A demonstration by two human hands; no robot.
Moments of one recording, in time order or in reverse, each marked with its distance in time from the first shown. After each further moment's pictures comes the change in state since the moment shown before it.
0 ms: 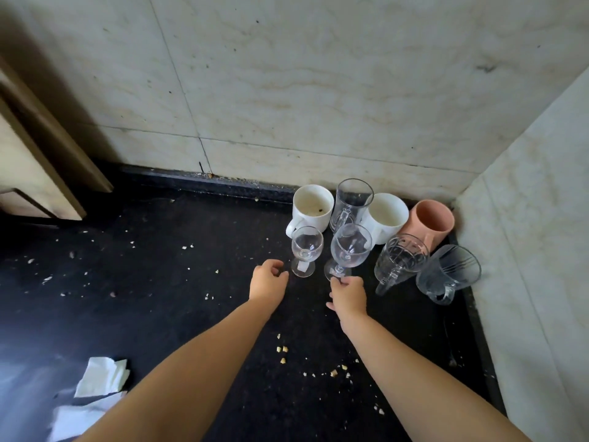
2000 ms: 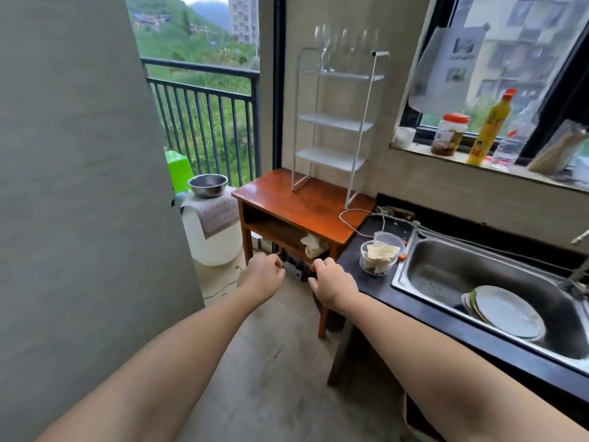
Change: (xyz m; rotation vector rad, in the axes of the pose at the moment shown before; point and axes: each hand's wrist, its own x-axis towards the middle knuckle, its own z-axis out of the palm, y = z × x) left_hand -0.993 -0.758 -0.556 -0.162 1.442 -1.007; right_hand -1.208 0.410 0.453 -1.022 -1.613 -2.292
